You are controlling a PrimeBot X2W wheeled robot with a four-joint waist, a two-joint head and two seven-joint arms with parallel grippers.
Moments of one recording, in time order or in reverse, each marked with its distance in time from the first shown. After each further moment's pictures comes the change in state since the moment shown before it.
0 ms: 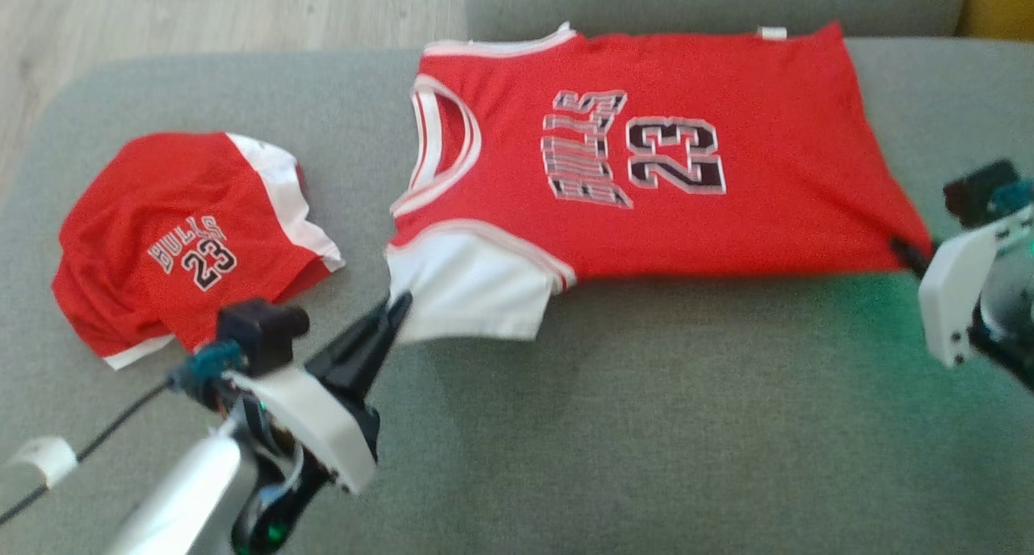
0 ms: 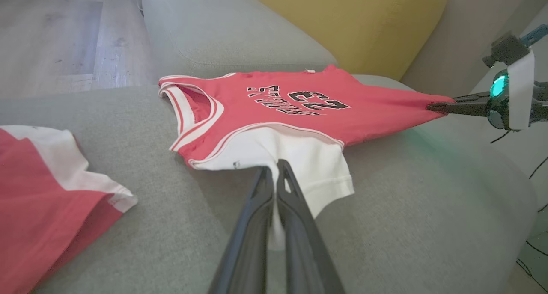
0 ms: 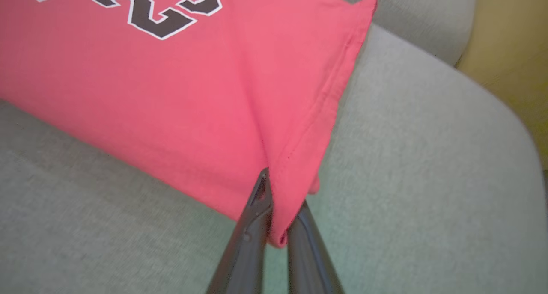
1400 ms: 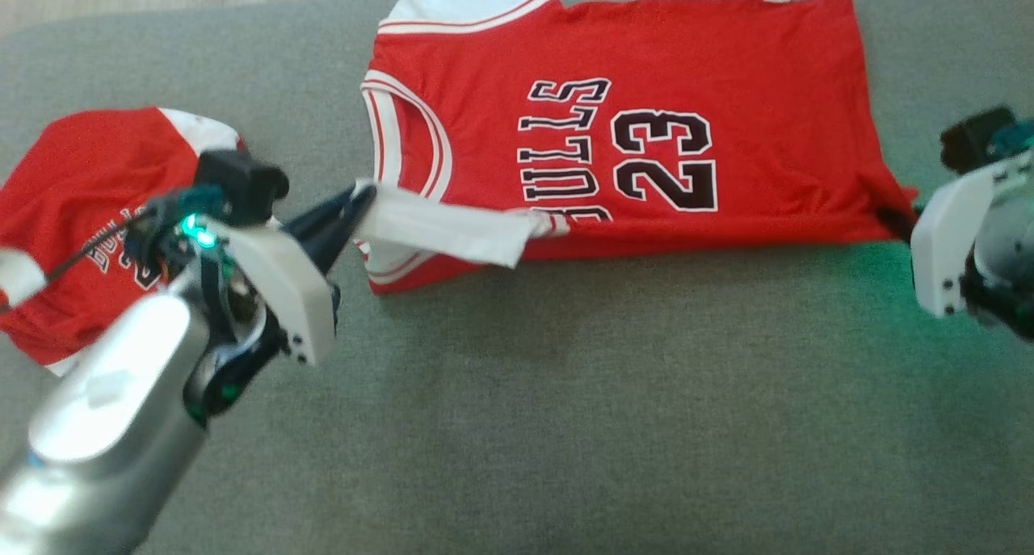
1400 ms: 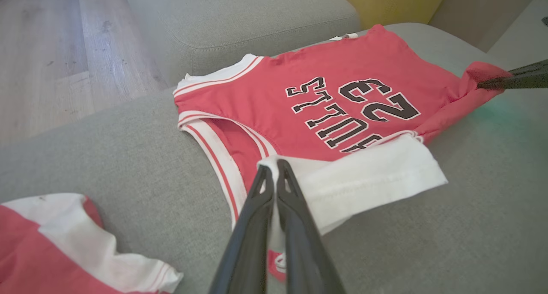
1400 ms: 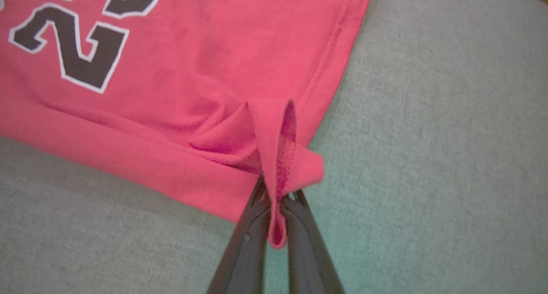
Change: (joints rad) left arm -0.299 0.077 -0.066 0.091 -0.037 0.007 0.203; right arm -0.023 0.030 -0.126 -0.069 0.051 0.000 0.235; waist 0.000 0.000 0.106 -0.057
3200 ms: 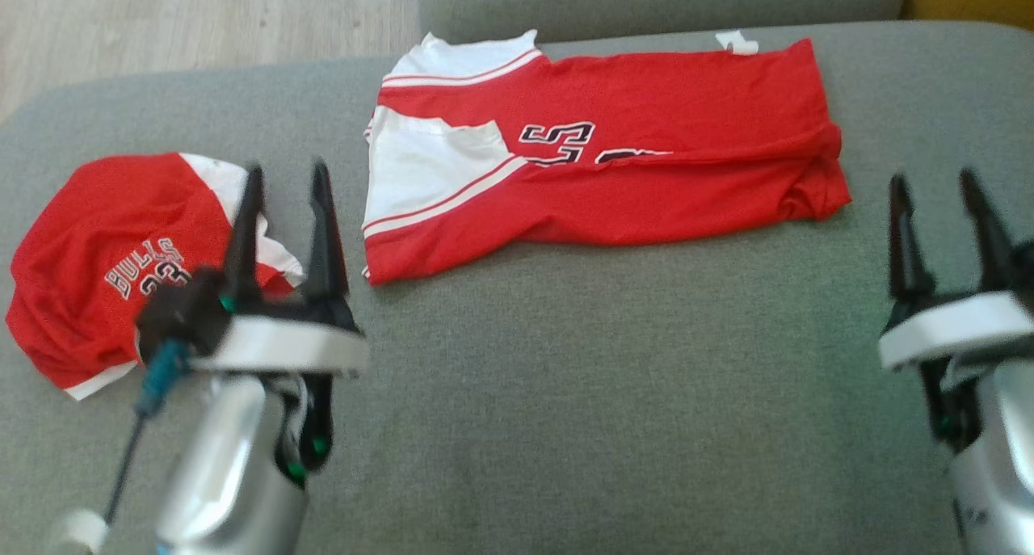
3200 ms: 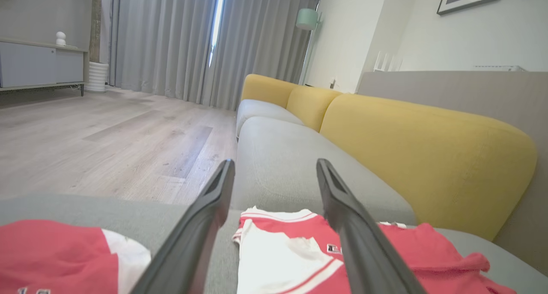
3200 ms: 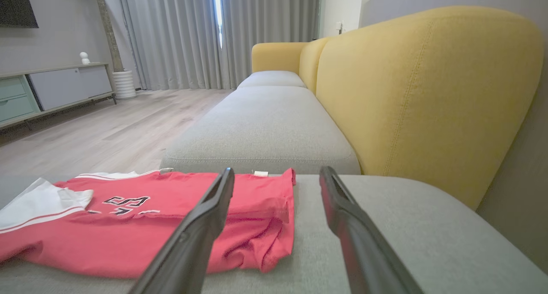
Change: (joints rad) left arm 0.205 -0.364 0.358 0.141 0.236 0.151 -0.644; right arm 0.412 0.418 -0.830 -0.160 -0.595 0.000 -0.723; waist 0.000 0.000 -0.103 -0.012
